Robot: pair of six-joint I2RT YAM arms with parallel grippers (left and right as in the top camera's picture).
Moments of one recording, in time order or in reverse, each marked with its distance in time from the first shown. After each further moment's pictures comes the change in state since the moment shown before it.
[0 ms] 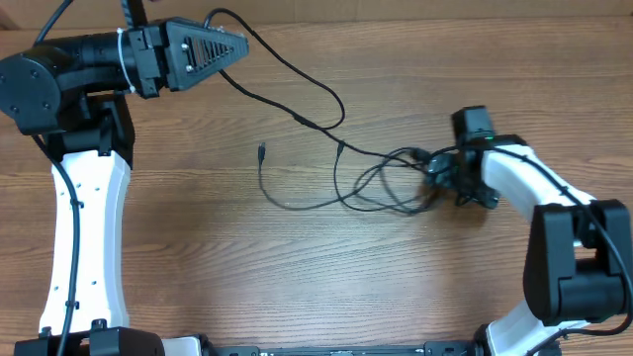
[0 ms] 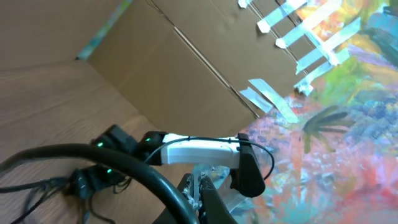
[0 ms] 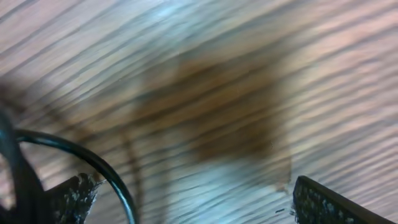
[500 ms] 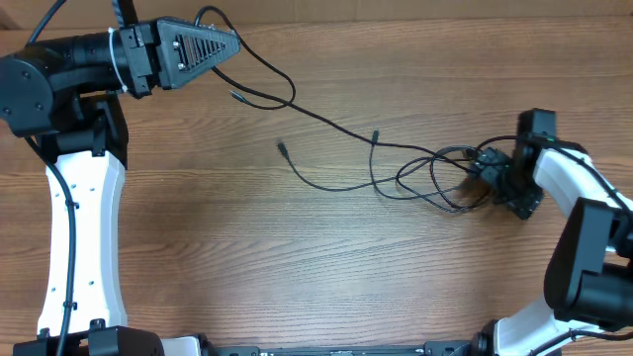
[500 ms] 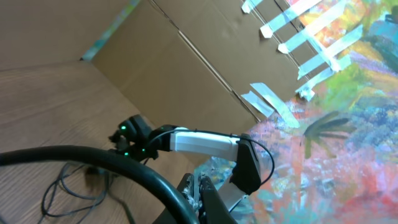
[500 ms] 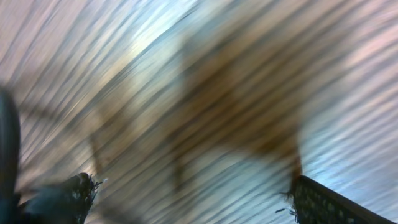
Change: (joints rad) left arm 0.021 0.000 0.000 0.000 0.000 -0.021; right arm -0.266 0.000 0.000 0.008 -0.120 0.022
